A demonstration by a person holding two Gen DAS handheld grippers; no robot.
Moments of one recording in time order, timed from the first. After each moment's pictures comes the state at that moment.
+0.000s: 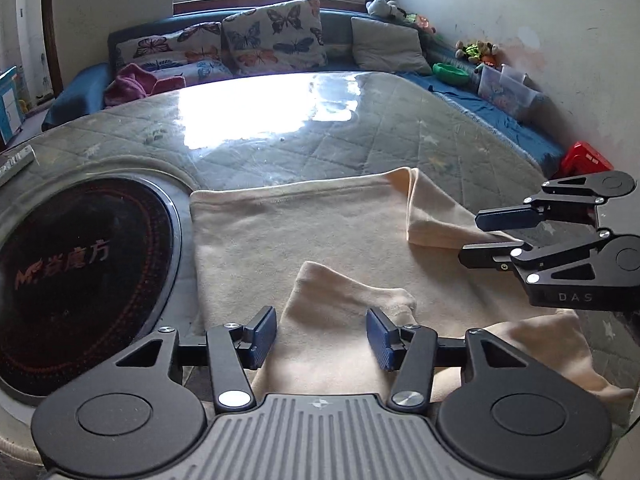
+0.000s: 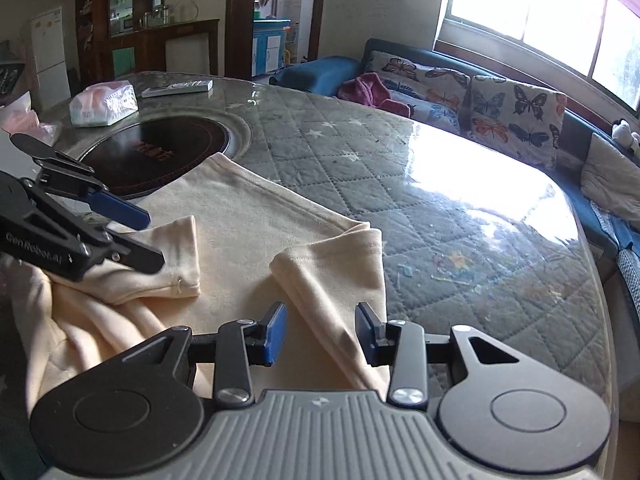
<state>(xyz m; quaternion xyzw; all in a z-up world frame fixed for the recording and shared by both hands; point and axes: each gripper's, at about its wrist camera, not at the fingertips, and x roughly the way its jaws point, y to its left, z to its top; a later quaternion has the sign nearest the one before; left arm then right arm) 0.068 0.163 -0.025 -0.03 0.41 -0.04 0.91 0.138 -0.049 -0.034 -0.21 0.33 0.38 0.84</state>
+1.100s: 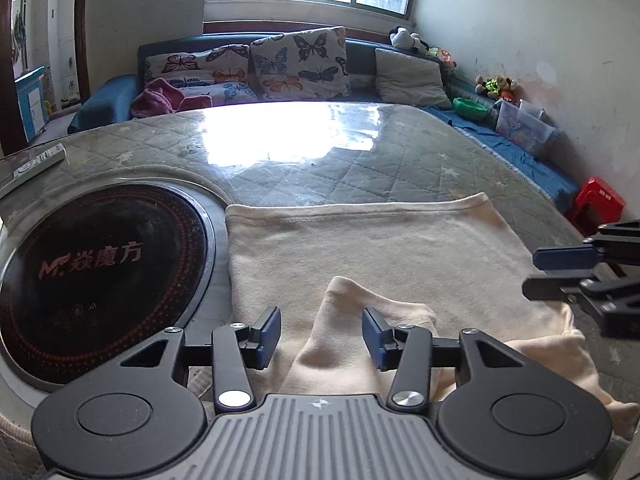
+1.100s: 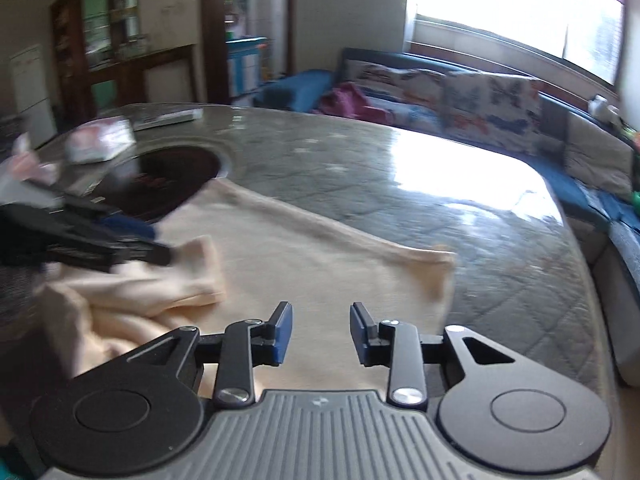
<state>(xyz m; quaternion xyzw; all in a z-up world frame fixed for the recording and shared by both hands) 0.055 0.177 -0.021 -0.06 0.38 -0.01 0.92 0.102 -0.074 -0.006 -0.15 0.33 0.37 0.85</state>
